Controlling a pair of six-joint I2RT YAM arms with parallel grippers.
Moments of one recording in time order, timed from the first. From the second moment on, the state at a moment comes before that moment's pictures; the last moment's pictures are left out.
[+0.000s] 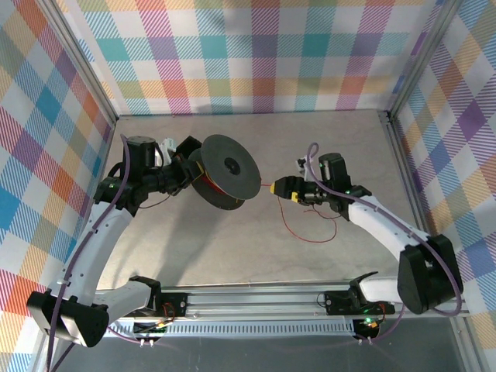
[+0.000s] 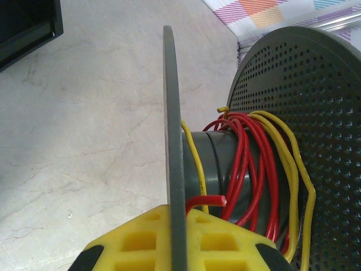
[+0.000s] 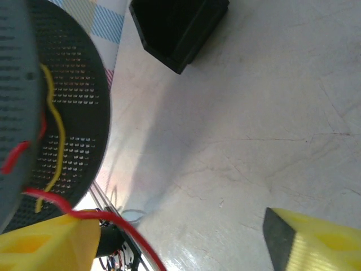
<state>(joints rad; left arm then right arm) -0.25 1.10 1.17 -0.70 0.51 -0.84 0.39 1.28 0.81 -0.18 -0.70 0.62</state>
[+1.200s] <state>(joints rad) -0.25 0.92 1.09 -0.60 0.11 -0.71 0.41 1.04 0.76 -0.42 -0.88 0.63</state>
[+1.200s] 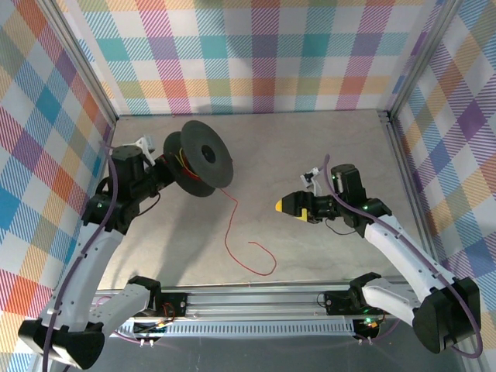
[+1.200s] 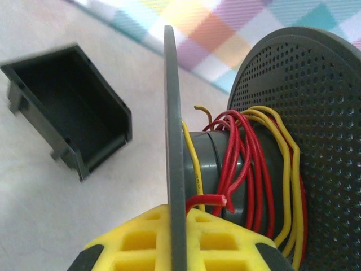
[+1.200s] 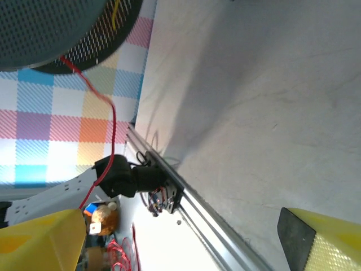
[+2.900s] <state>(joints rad) -0.30 0.98 1.21 -0.61 0.55 -0.62 0.21 1.69 1.08 -0.59 -0.41 0.49</state>
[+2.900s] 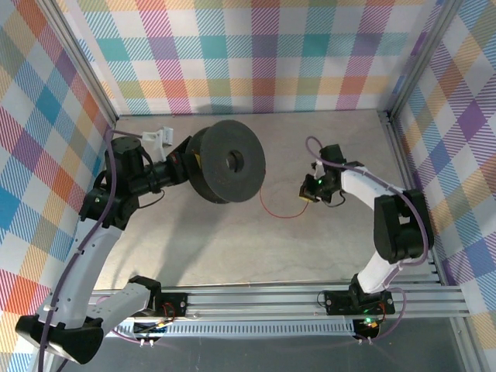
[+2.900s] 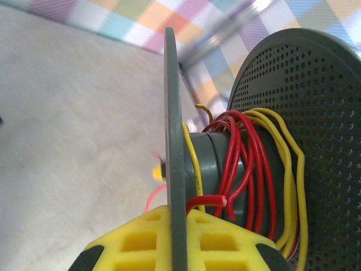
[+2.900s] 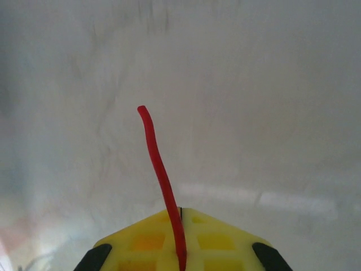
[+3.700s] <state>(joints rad) -0.94 1.18 1.18 -0.89 -0.12 -0.49 0.07 1.75 1.69 -0.65 -0.41 0.62</state>
